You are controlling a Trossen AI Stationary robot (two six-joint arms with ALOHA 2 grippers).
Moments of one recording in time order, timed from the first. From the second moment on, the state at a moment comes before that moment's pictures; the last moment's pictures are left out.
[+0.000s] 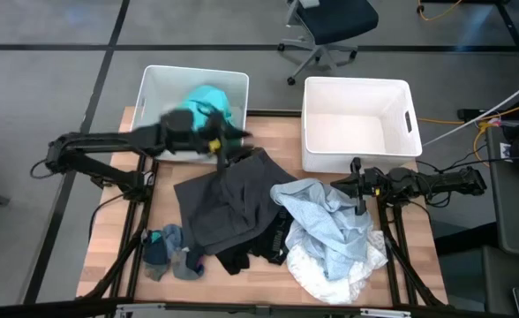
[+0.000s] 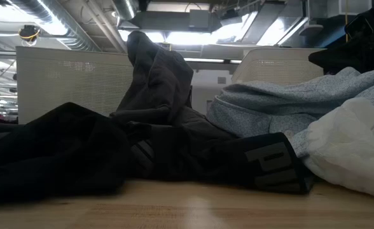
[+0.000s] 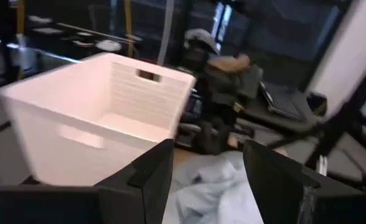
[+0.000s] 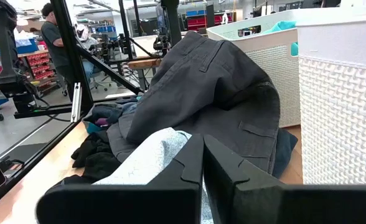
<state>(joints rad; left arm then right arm) 0.08 1.21 1.10 0.00 -0.04 -0.18 0.14 0.05 0.02 0.04 0.16 0.11</state>
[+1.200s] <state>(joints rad) -0.28 2.04 1.62 0.04 -0.34 0.17 0.14 0.05 0.02 0.05 0.16 0.11</state>
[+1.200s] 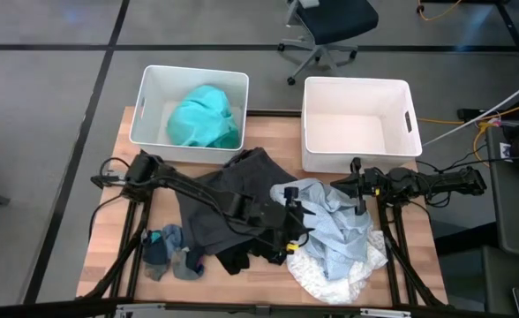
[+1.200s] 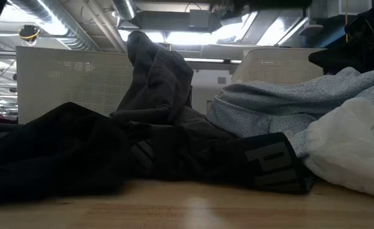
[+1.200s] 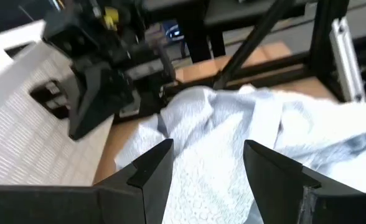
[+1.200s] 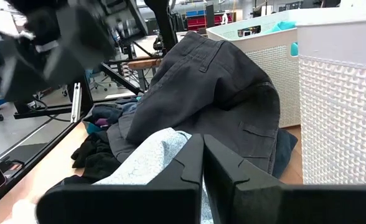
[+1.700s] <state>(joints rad) -0.21 2.23 1.62 0.07 -0.36 0.17 0.14 0.05 0.02 0.05 0.17 0.11</state>
